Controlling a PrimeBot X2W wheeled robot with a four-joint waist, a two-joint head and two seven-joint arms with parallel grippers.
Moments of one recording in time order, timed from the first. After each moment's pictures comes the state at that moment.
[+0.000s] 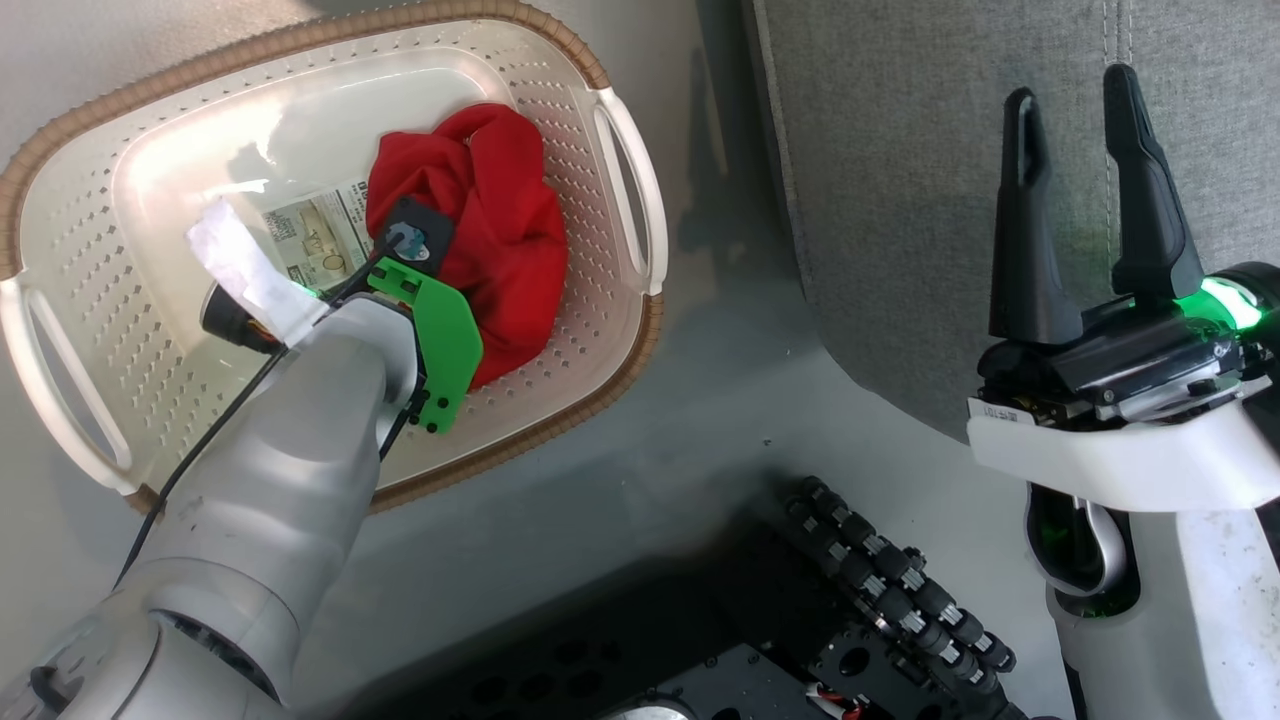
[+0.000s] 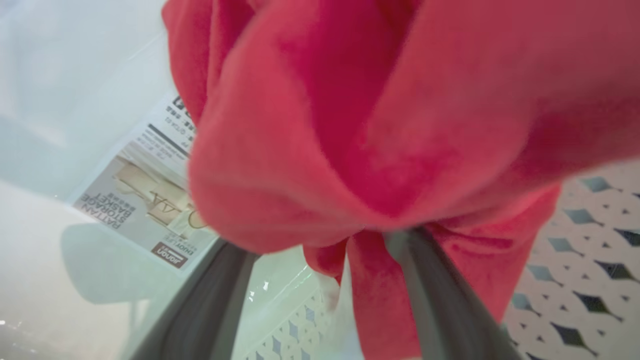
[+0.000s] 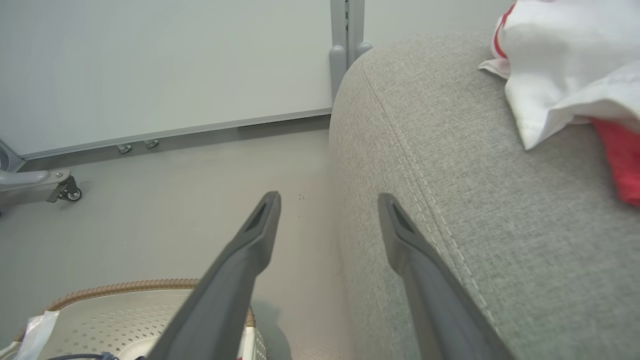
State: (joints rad) left arm -1.05 0.09 -0.97 1.28 -0.56 -0.08 0.06; right arm -0.31 -0.05 0.12 -0.28 0.29 0.13 -0.26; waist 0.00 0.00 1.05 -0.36
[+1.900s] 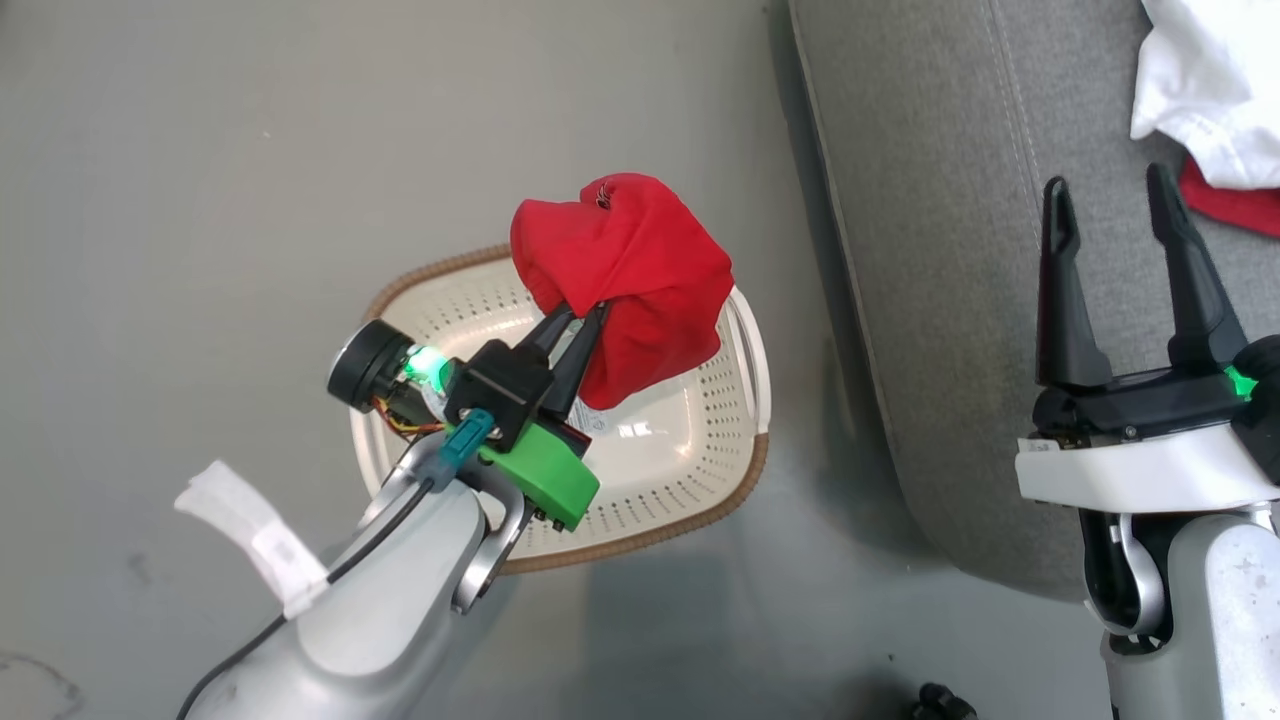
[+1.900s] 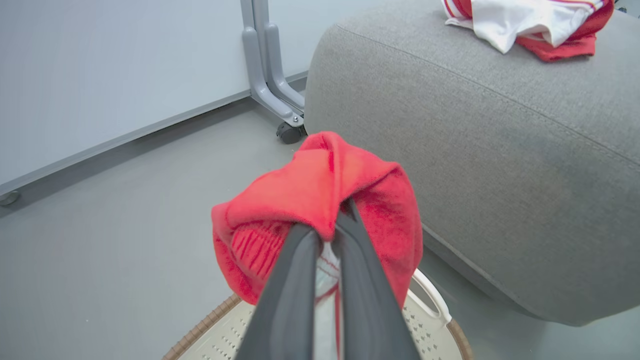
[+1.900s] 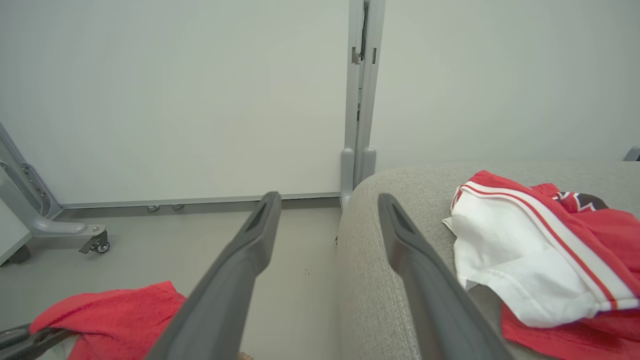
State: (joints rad) left arm -0.63 0.22 -0.78 0.41 -0.35 0.03 -0.26; right arm -0.19 -0.05 -0.02 -0.25 0.11 0.13 -0.15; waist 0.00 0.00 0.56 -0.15
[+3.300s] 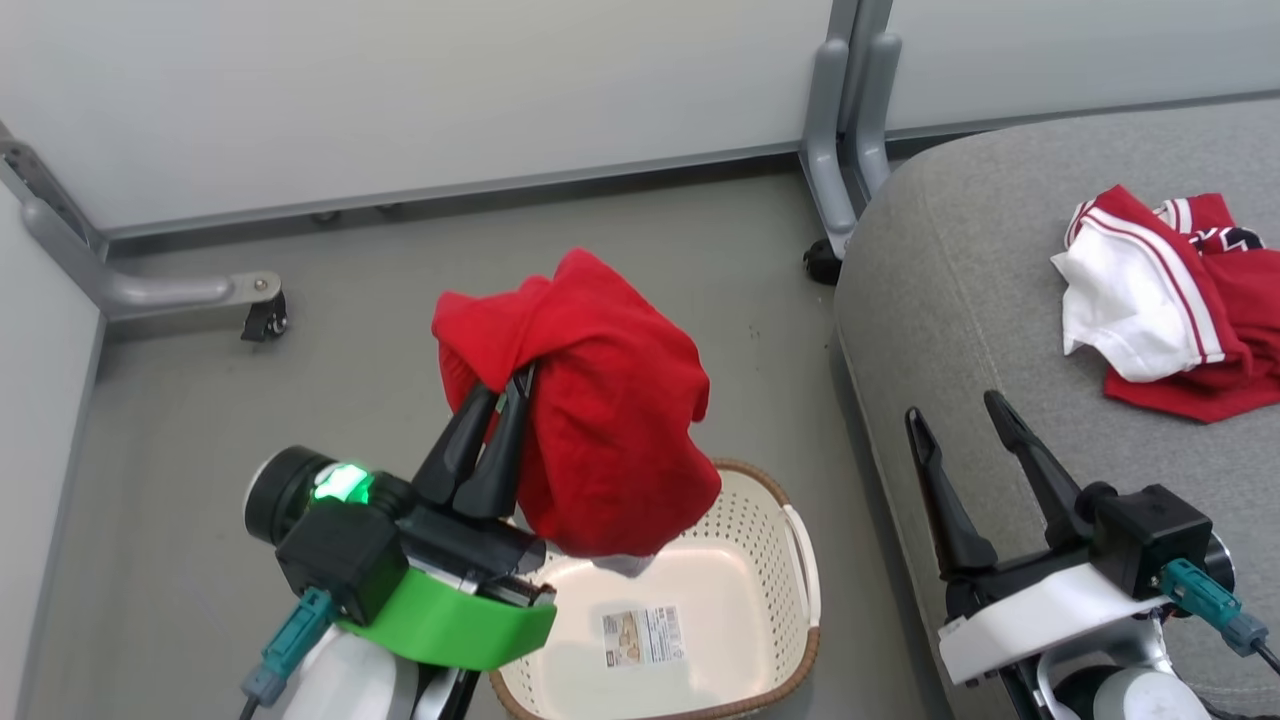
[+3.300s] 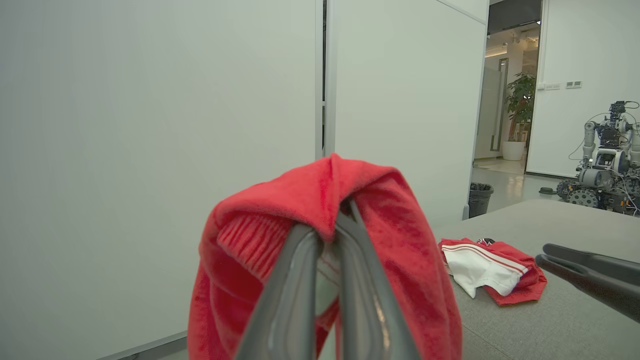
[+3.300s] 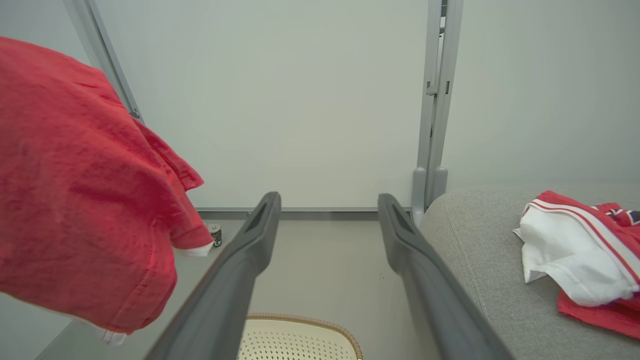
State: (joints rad) left arm -0.18 0.13 -0.38 -0.11 -0.27 -0.12 -0.26; right arm 0.05 -0.08 0.12 -0.20 0.17 0.13 -0.02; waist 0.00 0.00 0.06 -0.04
